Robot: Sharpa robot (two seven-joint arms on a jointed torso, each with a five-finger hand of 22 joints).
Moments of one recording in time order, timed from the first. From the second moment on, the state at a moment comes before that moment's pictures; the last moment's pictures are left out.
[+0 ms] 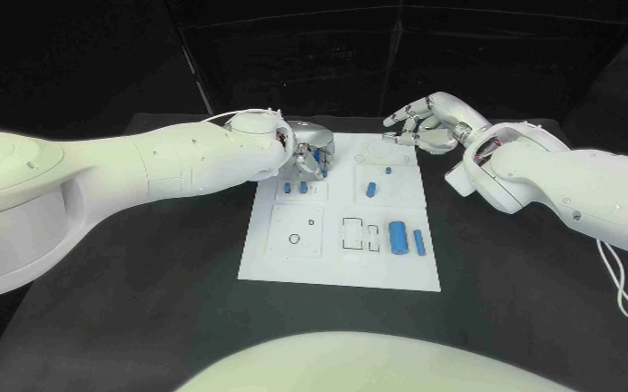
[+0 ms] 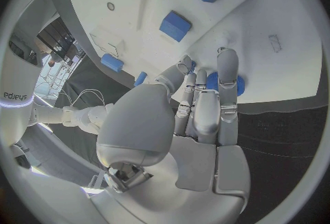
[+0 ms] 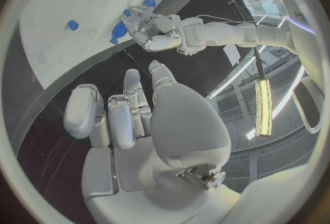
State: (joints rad) left arm 1.27 -0.53 -0.21 1.08 -1.43 -0.07 0.09; left_hand 1.31 -0.03 0.30 -0.20 0.05 0.97 0.14 0.25 0.12 1.00 0.08 0.36 0.11 1.46 0.00 1.29 0.99 0.17 1.28 0.09 0.76 0.74; right arm 1.29 -0.71 -0.15 1.40 -0.89 -0.39 0.13; right_hand 1.38 -0.01 -0.08 0.14 0.42 0.92 0.15 0.16 0.07 1.05 0.06 0.87 0.76 1.46 -0.01 1.41 1.31 0.08 1.38 0.09 1.33 1.14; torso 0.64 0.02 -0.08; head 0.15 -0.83
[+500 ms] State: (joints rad) left arm 1.27 -0.52 -0.21 1.07 -1.43 -0.06 0.09; left_hand 1.31 -0.03 0.31 -0.19 0.05 0.98 0.14 0.24 0.11 1.01 0.08 0.35 0.10 1.46 0.00 1.29 0.98 0.17 1.28 0.09 0.77 0.76; right arm 1.29 -0.71 -0.15 1.40 -0.89 -0.39 0.13; right_hand 1.38 -0.01 -0.08 0.14 0.42 0.92 0.15 0.16 0.07 1.05 0.06 0.87 0.76 1.46 -0.01 1.41 1.31 0.08 1.38 0.09 1.33 1.14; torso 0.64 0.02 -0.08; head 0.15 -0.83
